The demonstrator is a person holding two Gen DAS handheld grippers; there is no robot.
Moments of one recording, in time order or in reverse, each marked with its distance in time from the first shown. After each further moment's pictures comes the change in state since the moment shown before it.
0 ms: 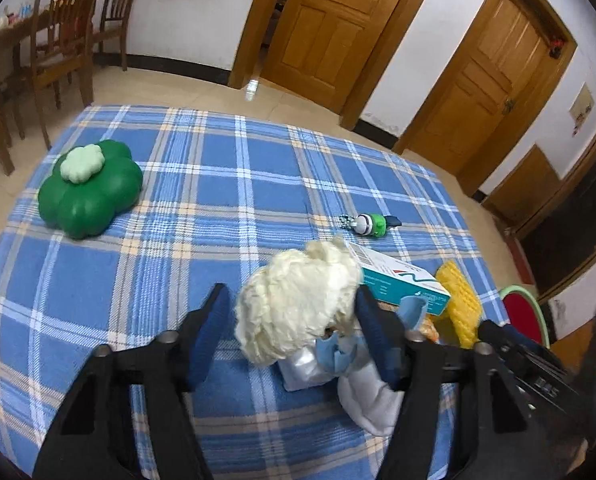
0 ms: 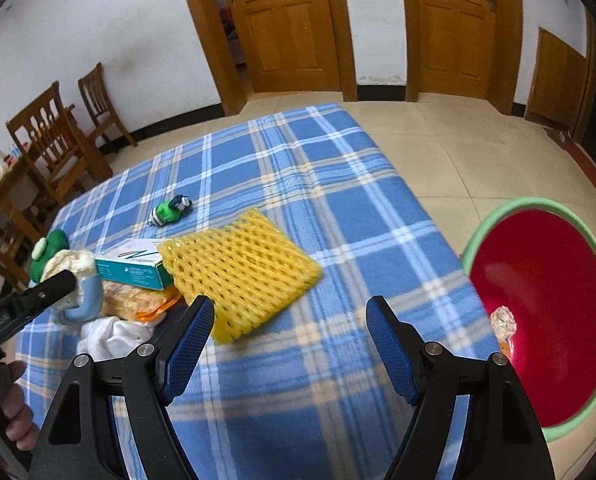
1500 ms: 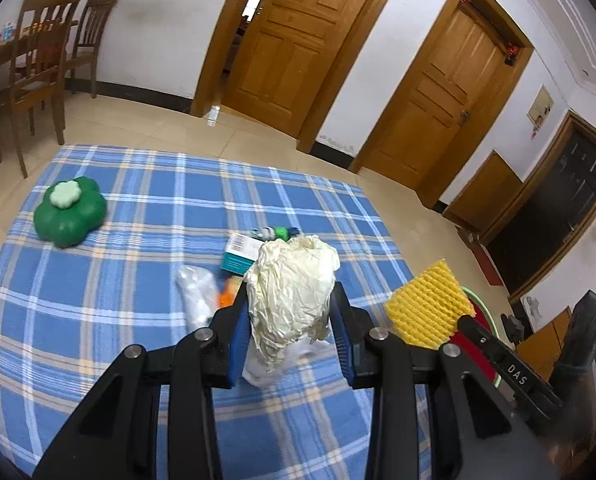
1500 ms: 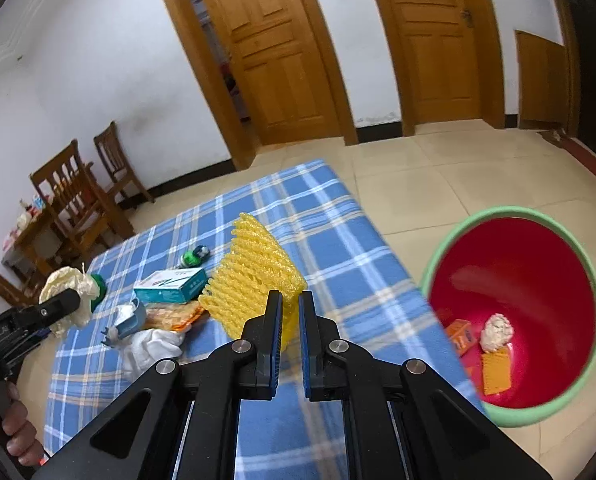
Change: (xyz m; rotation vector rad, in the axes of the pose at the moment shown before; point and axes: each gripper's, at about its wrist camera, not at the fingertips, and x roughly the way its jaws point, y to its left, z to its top) left arm -0.067 -0.064 -0.014 0.062 -0.091 -0.112; right arm -0.084 -0.045 -0.022 0.098 -0.214 0.076
